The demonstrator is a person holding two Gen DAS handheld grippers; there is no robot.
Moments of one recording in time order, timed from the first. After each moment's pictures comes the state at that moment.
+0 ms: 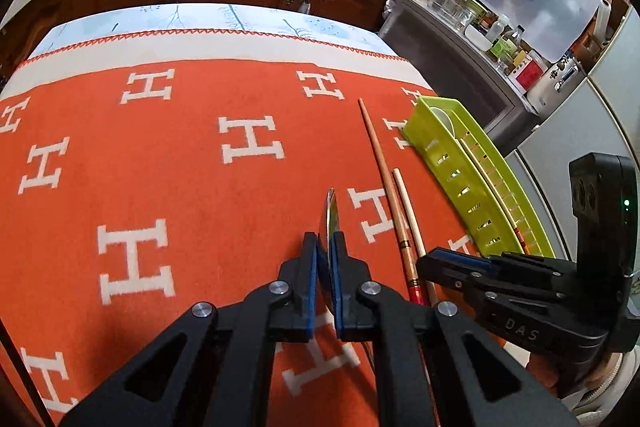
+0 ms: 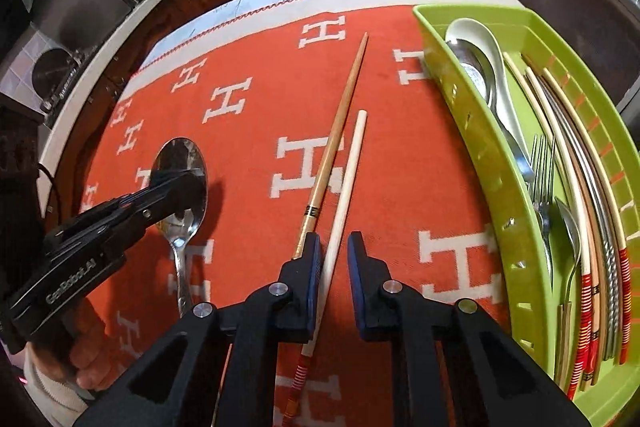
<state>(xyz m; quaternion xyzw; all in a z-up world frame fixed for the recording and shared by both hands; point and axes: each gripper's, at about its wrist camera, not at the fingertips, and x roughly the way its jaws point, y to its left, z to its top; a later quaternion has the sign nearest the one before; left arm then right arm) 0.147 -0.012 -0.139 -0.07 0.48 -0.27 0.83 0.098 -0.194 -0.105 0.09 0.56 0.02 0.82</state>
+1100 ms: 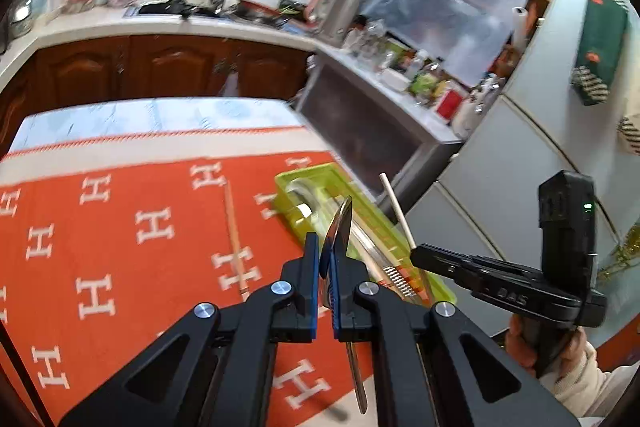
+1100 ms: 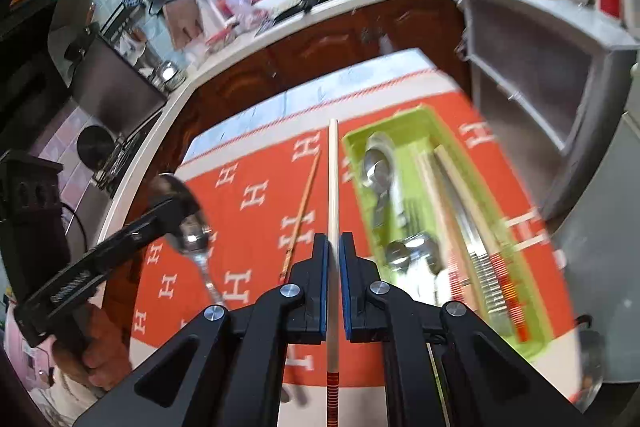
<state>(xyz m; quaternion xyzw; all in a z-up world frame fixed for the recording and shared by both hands) 0.080 -0.068 -0.002 -0.08 0.38 -0.35 0.85 -0.007 -0.316 0.038 0.18 0.42 0.02 0.89</state>
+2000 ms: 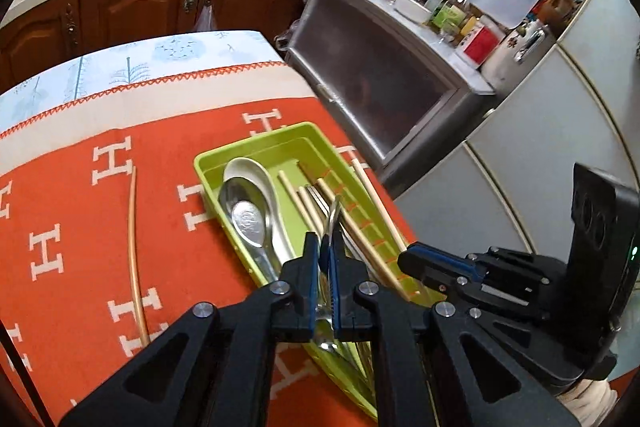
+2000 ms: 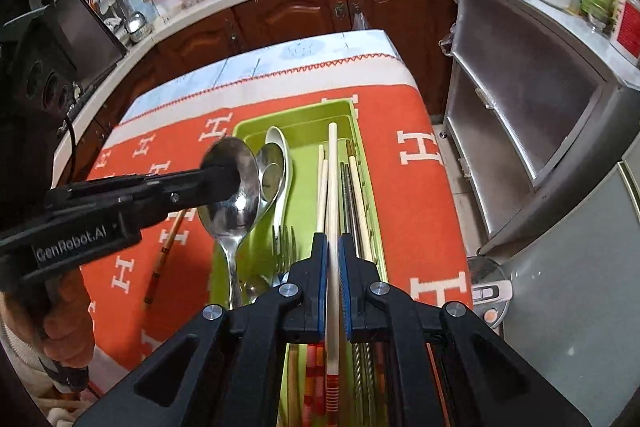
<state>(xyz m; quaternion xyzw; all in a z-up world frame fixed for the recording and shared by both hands) 0.167 -0.218 -0.078 -0.02 0.49 -0.33 0.81 0.082 -0.407 -0.051 0.08 0.49 0.01 0.87</state>
